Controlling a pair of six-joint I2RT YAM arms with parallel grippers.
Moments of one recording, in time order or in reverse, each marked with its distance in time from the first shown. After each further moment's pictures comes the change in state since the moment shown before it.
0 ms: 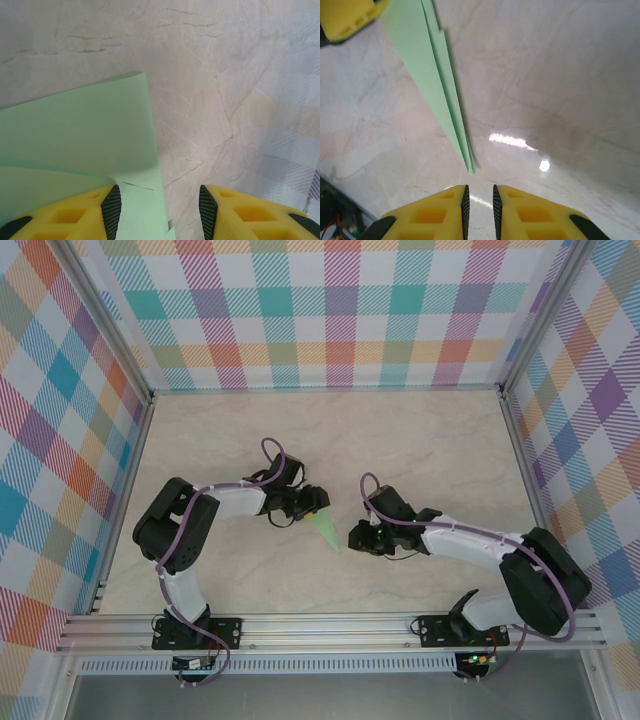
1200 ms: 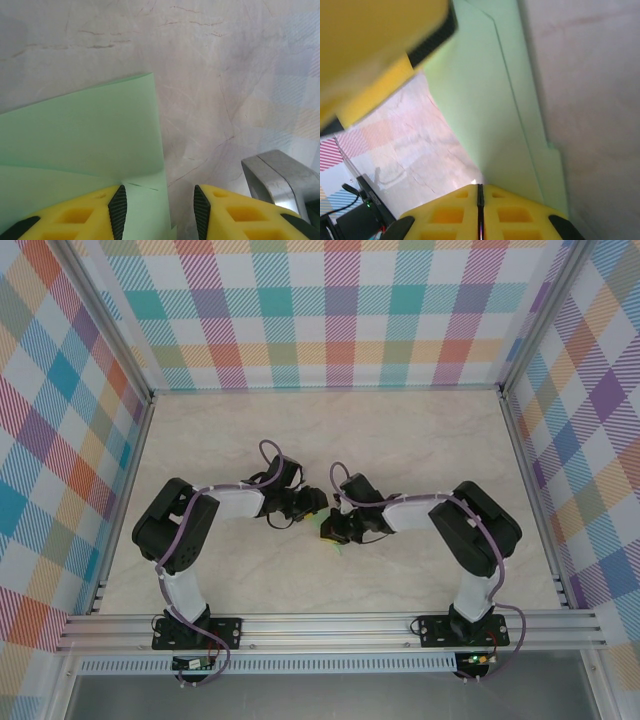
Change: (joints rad) left arm 0.001 0.001 -0.038 0.060 0.023 -0.024; right arm 0.002 0.448 0.189 0.277 -0.255 0.067
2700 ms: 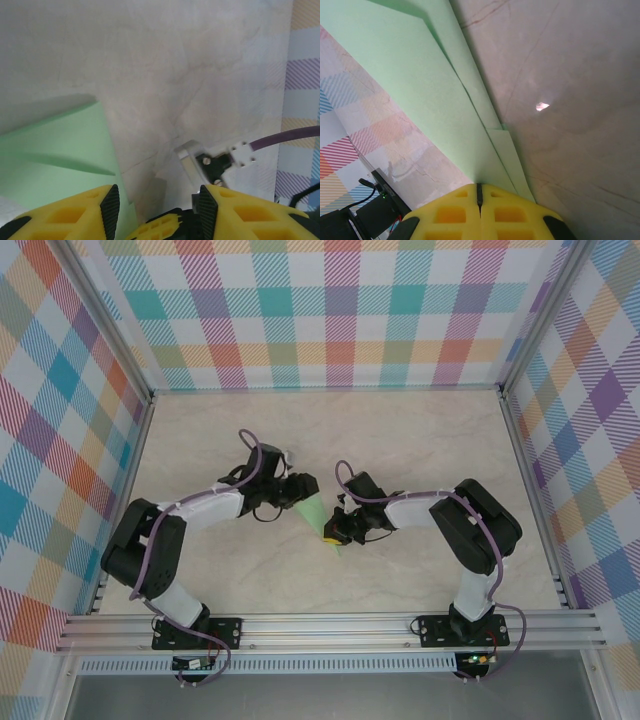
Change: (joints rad) left arm 0.060 -0.200 -0.034 -0.045 0.013 0.033; right arm -0.043 0.023 0.018 -0.051 -0.066 0.050
